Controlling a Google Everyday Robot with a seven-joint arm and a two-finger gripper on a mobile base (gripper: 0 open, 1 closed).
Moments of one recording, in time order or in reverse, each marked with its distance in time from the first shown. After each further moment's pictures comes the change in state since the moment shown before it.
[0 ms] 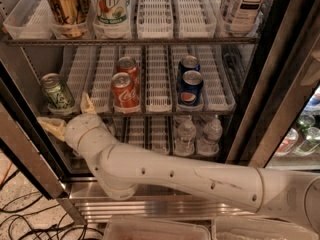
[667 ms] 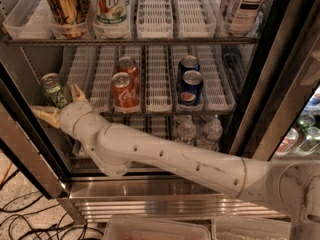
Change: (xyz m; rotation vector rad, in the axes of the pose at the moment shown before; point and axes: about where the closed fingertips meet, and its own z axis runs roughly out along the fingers) arm -0.004 0.000 0.051 -0.091 -0.034 -0.004
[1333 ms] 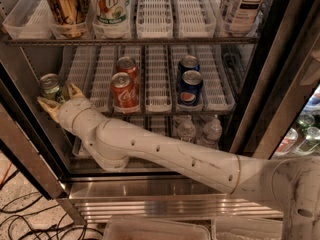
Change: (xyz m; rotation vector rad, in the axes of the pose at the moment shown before) arm 0.002 -0.001 0.017 -0.021 -0.005 0.001
